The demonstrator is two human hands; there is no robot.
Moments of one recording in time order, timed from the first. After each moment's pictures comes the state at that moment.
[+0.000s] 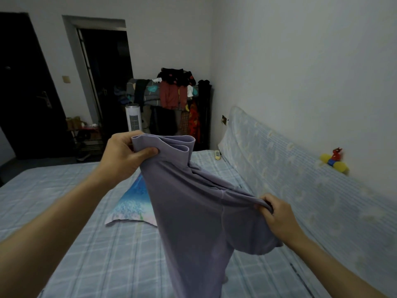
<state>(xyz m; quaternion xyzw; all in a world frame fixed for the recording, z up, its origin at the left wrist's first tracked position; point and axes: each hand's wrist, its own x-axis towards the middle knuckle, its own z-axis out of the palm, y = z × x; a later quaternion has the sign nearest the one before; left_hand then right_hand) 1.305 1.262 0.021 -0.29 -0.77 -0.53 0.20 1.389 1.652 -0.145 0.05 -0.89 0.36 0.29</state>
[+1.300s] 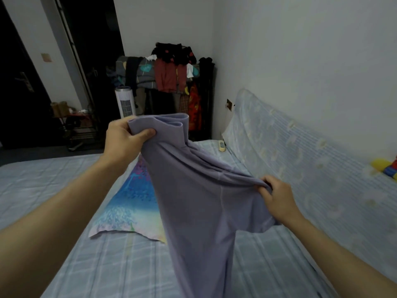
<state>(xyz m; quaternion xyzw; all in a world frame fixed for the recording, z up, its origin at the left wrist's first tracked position) 1.074 1.314 -0.030 -0.14 -0.76 -0.60 0.20 1.165 1.678 -0.173 0.01 -0.90 0.34 0.28</state>
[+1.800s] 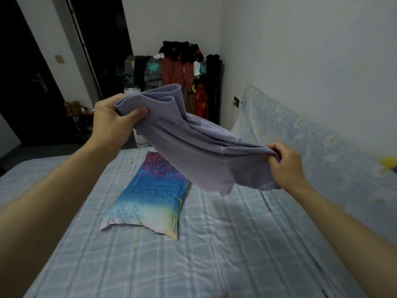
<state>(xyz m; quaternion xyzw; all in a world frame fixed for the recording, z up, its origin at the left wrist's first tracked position) 1.098 1.299 0.012 -0.20 -0.74 -0.59 0.26 1.137 1.693 -0.118 0.04 -0.86 0.33 0.38</state>
